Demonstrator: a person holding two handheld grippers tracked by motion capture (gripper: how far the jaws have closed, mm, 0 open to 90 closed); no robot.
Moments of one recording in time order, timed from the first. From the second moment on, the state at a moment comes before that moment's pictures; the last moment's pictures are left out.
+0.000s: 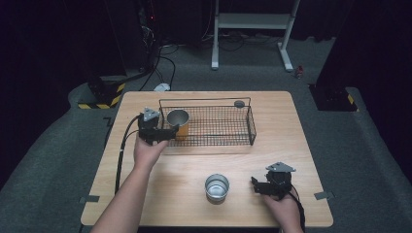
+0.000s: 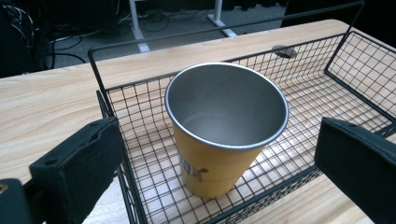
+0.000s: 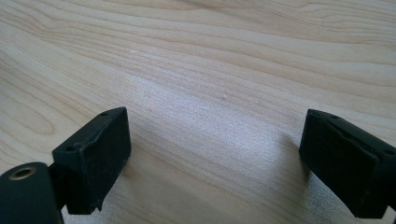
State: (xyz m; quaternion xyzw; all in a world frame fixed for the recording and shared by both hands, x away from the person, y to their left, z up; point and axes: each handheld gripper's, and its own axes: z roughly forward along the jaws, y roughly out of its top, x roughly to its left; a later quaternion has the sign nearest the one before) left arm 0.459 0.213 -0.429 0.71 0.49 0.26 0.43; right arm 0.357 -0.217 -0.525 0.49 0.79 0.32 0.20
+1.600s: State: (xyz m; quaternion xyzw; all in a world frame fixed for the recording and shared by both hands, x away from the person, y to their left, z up) left arm 0.361 0.249 -0.519 0.77 0.50 0.20 0.35; right arm 0.357 -0.217 -0.525 0.49 0.79 0.32 0.20
